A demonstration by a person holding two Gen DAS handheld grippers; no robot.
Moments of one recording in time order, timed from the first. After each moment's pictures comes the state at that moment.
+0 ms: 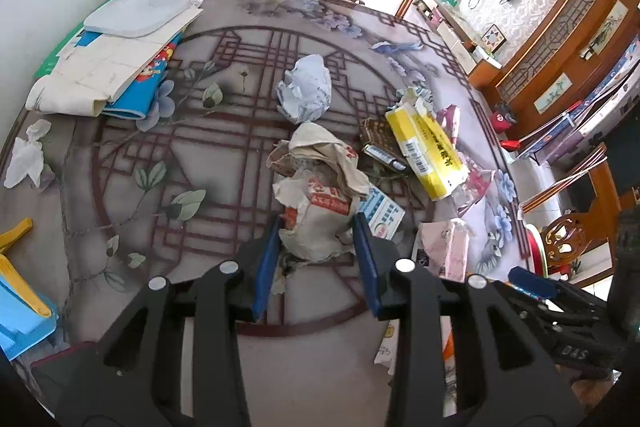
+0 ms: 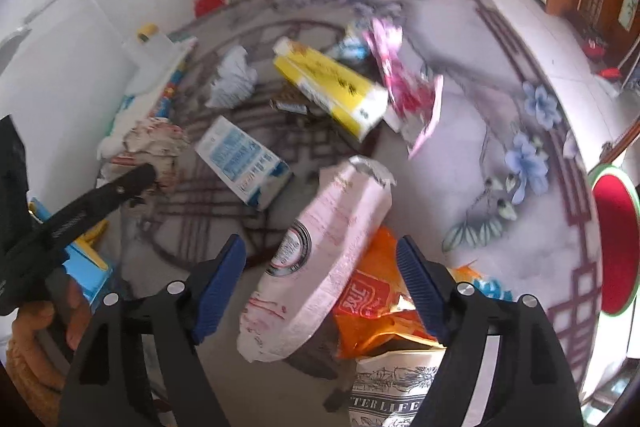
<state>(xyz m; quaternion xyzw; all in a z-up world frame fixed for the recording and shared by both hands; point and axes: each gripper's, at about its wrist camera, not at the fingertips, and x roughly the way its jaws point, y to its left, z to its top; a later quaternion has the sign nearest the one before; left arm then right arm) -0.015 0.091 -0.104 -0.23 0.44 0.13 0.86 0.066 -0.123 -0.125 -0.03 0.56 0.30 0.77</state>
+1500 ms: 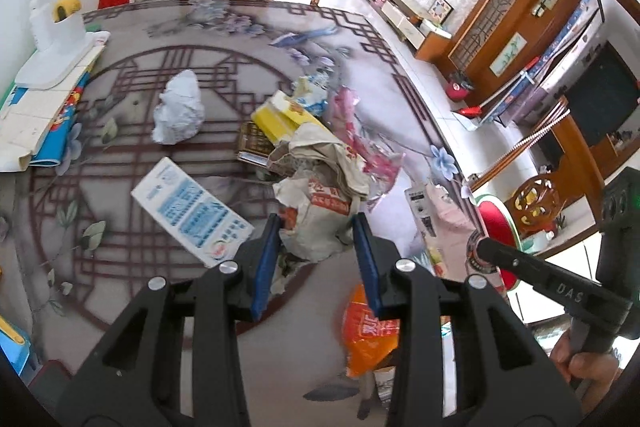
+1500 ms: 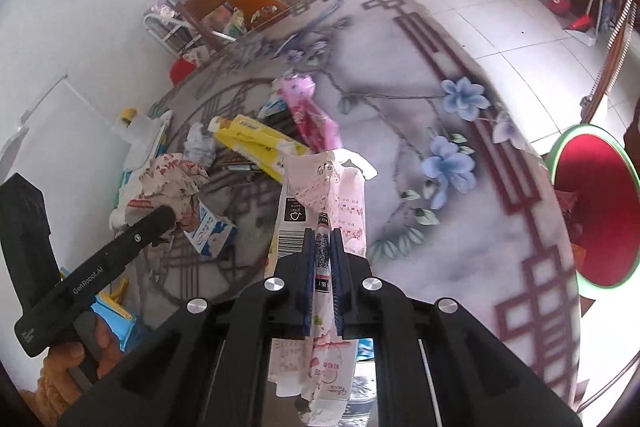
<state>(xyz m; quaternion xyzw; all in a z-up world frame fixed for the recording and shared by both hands) 0.039 0.002 -0.083 -0.18 0.45 0.04 0.87 0.098 -0.227 -0.098 0.10 0.53 0.26 0.80</state>
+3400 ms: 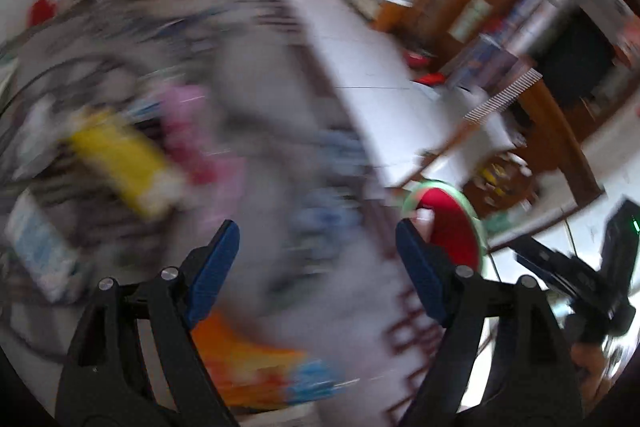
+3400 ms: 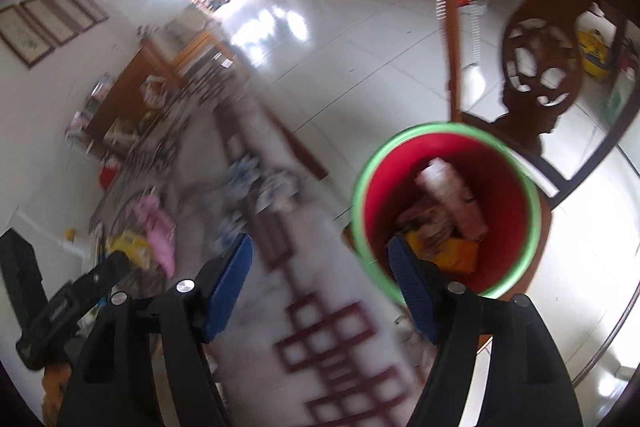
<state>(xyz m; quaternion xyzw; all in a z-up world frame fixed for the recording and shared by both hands) 0.115 -0.105 -0.096 -0.17 0.48 -0.02 0.86 0.134 -0.422 -0.105 0.19 0.51 0.11 0.84</state>
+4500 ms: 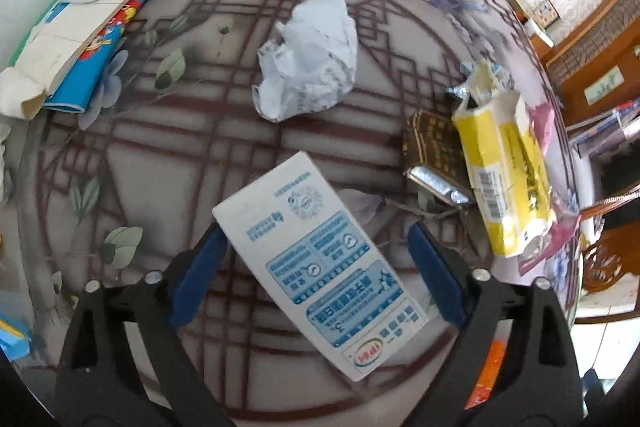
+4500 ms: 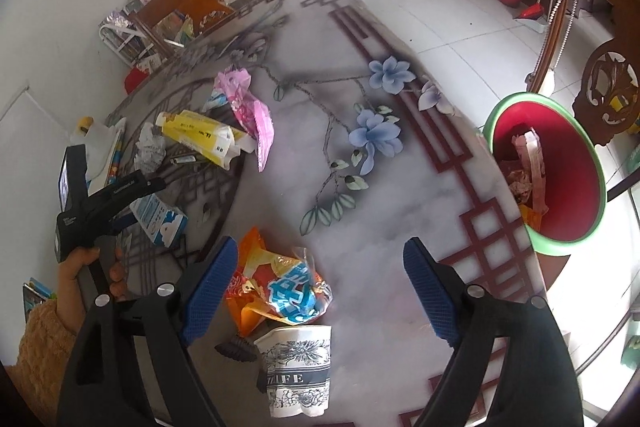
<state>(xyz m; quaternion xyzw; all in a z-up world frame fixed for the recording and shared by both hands) 0.088 0.099 -0.179 -0.23 0.53 0.18 0.79 0.073 -0.254 -0.111 0.08 0.55 0.17 0.81</state>
